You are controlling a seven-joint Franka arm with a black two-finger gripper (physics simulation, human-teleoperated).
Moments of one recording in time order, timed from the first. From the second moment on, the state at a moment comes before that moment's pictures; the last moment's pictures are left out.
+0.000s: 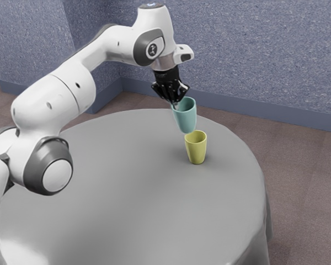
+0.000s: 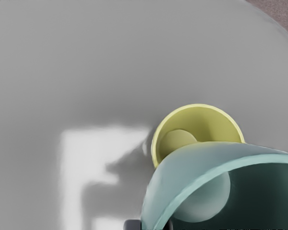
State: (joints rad) arm -0.14 0.92 0.00 -0.59 -0.02 1.63 -0.13
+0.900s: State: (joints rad) arm -0.13 0.97 -0.02 -0.54 -0.02 1.64 -0.13
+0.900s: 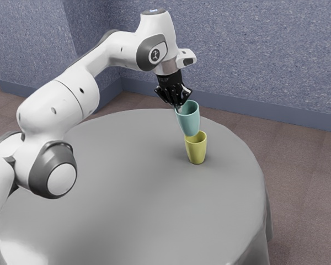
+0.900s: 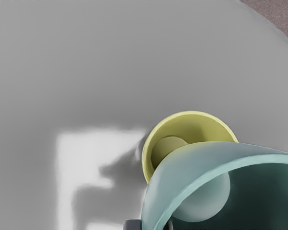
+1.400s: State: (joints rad) arm -0.13 0.99 -0.03 -0.54 -0.02 1.67 -0.13
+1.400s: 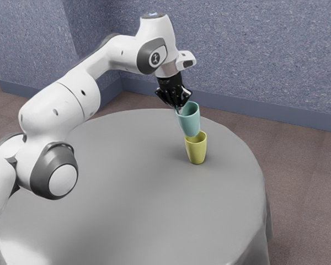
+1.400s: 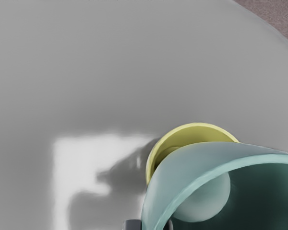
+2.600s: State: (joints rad) arm -0.14 1.00 -0.03 -0.56 -0.02 1.70 -0.13
